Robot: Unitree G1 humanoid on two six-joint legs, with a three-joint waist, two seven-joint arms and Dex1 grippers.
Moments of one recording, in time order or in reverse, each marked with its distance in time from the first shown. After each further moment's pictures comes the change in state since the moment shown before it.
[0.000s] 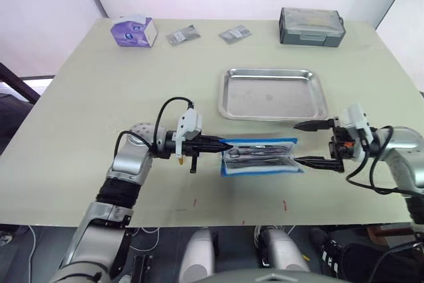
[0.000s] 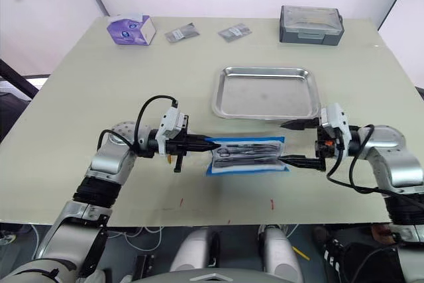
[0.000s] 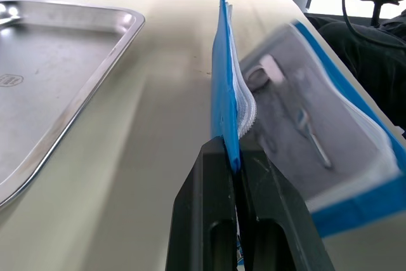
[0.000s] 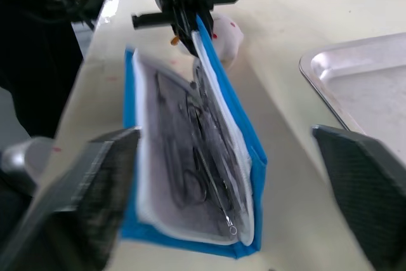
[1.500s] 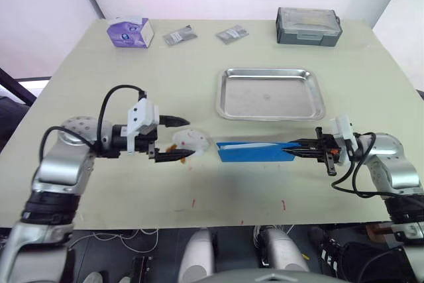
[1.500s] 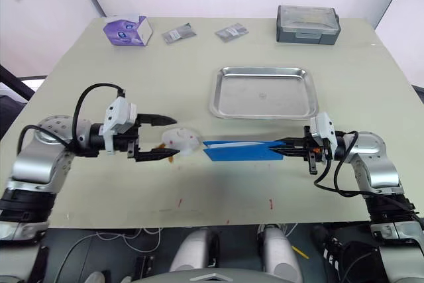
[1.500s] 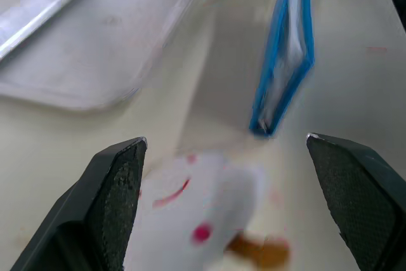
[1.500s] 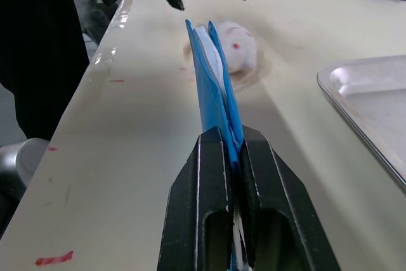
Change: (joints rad) left arm 0.121 0.270 0.176 -0.255 -0.082 0.175 0.112; right arm -0.036 0.148 0.086 0.173 -0.103 -0.273 0.049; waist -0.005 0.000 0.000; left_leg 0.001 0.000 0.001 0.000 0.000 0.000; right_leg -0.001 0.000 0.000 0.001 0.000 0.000
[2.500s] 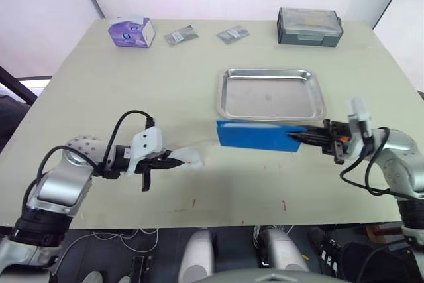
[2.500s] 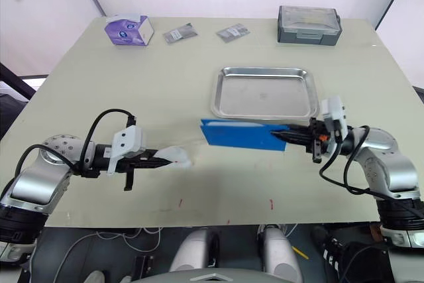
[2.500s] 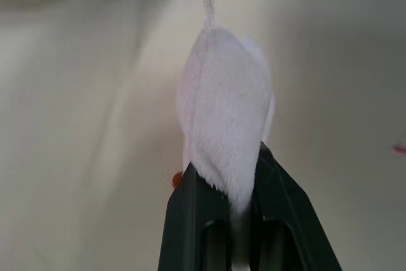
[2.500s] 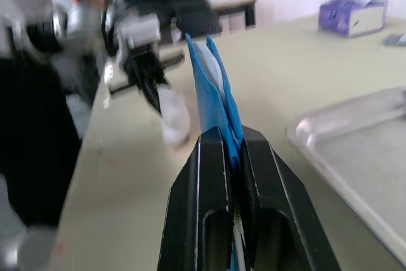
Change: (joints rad) left arm 0.195 0.154 -0.075 -0.098 0.165 -0.066 0.041; right arm 0.040 -0.041 -0.067 -0.200 0.129 0.257 -0.145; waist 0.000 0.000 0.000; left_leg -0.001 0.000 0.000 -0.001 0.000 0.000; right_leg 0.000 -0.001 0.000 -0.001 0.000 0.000
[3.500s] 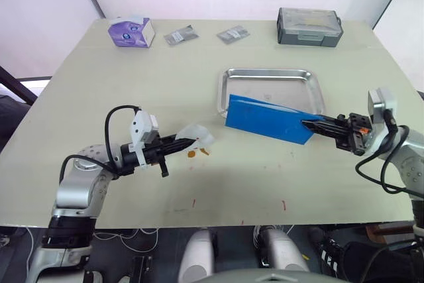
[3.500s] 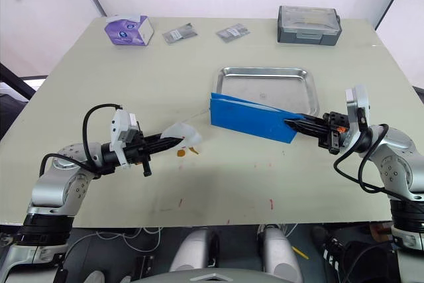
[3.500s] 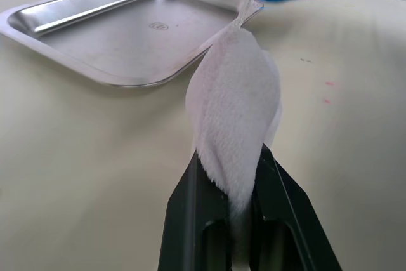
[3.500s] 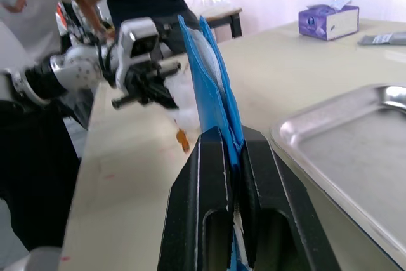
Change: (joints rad) left arm 0.014 -0.261 0.155 0.028 -0.229 0.090 0.144; right arm -0.010 0.001 -0.162 -0.054 0.264 0.222 -0.106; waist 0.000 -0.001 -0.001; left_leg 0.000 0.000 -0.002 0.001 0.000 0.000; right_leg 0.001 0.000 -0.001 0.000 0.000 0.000
